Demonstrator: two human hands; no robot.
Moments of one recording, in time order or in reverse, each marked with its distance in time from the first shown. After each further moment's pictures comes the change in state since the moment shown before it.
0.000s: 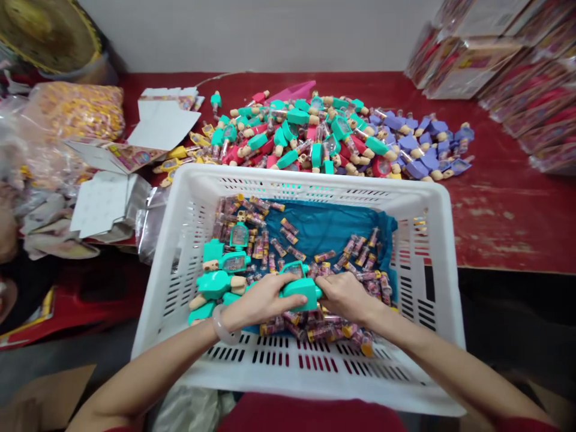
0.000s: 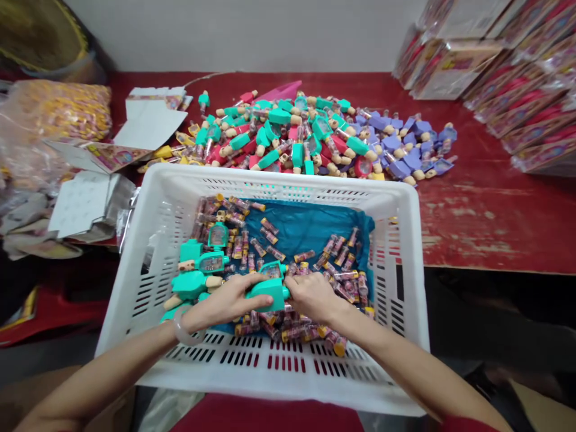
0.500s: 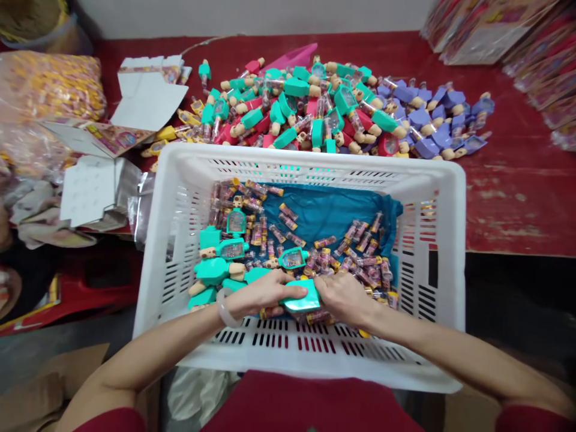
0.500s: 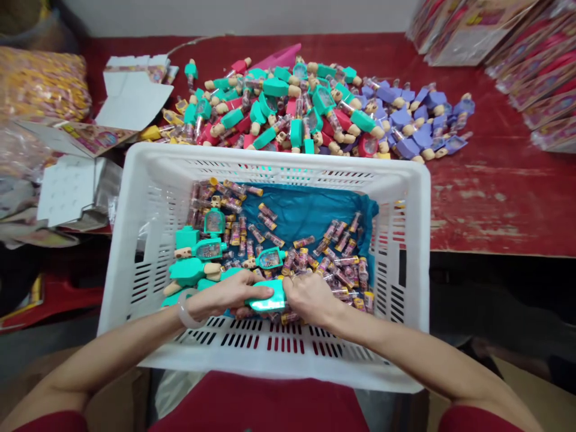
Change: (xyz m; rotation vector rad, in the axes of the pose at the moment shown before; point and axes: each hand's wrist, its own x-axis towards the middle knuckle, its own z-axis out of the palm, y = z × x) left_hand 0.008 -0.018 0.023 -0.652 -0.346 -0.493; right_hand -0.018 -0.017 0.003 -0.023 -0.123 -0.032
